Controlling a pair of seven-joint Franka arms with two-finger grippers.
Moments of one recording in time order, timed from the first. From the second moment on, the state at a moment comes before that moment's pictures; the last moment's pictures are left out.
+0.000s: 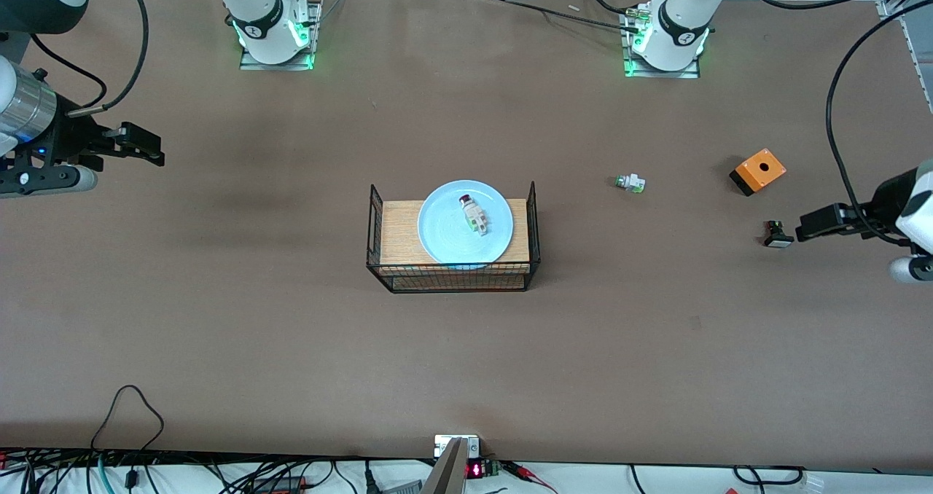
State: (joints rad) left arm 0.28 0.41 -0.39 -1.13 0.14 1.47 -0.13; right arm 0.00 0.09 0.05 -1.58 -0.02 1.56 -0.05
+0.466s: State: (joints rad) left arm 0.04 0.21 -0.07 -1.39 0.04 1.59 -0.06; right arm -0.01 0.11 0.05 -1.58 -0.06 1.57 -0.05
